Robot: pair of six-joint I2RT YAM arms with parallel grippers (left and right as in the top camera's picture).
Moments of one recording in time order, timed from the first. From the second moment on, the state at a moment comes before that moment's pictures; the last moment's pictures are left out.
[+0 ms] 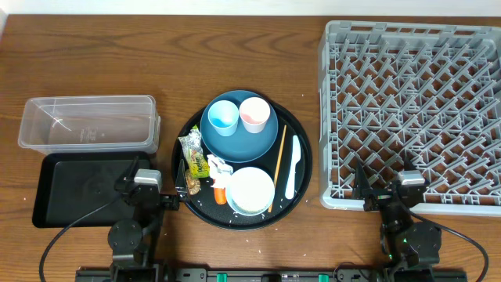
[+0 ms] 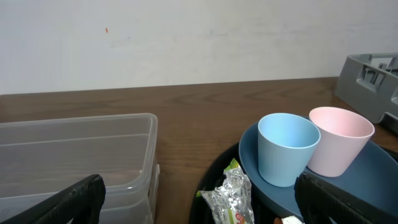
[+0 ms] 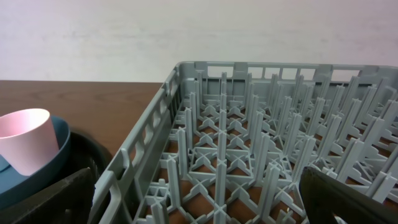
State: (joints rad) left arm 0.02 0.01 0.02 -0.10 0.13 0.01; right arm 0.08 0.01 0.01 -0.07 -0.01 0.04
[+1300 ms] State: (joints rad) left arm 0.02 0.31 0.59 -0.41 0.33 -0.26; right arm 0.08 0.01 0.01 -0.07 -0.01 0.04
